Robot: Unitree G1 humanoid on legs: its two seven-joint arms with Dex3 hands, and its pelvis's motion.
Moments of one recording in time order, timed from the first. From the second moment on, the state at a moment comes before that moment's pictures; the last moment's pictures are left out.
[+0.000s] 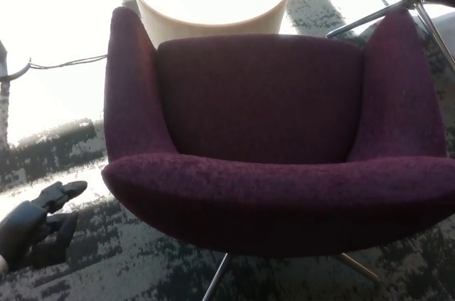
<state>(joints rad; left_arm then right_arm) -0.26 0.52 0.01 0.90 0.12 -0.33 -0.34 -0.10 -0.20 0.18 1.28 -0.33 -0.65 -0.29</state>
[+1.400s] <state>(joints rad) 0.21 0.37 0.00 1.14 0.14 -0.63 -0.09 0.01 -0.19 0.21 1.29 -0.35 -0.65 -0.30</state>
